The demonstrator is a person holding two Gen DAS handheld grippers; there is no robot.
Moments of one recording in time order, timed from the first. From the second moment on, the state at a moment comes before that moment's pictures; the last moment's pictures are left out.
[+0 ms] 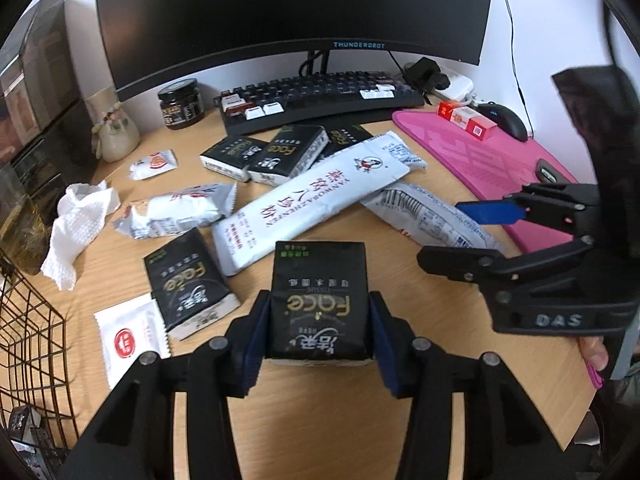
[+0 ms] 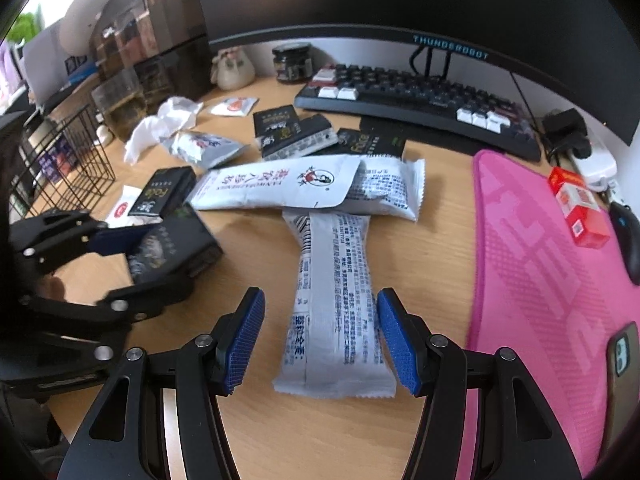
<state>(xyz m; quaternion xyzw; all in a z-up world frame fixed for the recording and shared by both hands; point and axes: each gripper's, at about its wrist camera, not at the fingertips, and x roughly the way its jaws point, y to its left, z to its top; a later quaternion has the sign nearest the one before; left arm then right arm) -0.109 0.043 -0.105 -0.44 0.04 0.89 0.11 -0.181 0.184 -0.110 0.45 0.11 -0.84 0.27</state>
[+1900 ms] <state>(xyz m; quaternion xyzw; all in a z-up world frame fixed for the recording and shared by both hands) 0.094 -0.183 -0.005 -0.31 -0.08 0.92 -0.20 0.003 -0.064 0.001 0.28 0.17 -0.75 0.57</state>
